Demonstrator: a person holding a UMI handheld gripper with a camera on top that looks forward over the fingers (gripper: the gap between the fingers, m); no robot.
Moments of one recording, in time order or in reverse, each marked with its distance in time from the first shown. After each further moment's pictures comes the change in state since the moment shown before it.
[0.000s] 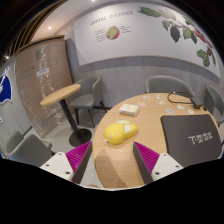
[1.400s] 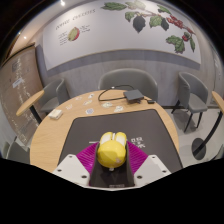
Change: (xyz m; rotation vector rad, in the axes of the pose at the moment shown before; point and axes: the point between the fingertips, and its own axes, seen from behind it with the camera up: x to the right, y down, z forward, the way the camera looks) arm 0.276 0.001 -0.067 -0.057 0.234 0.128
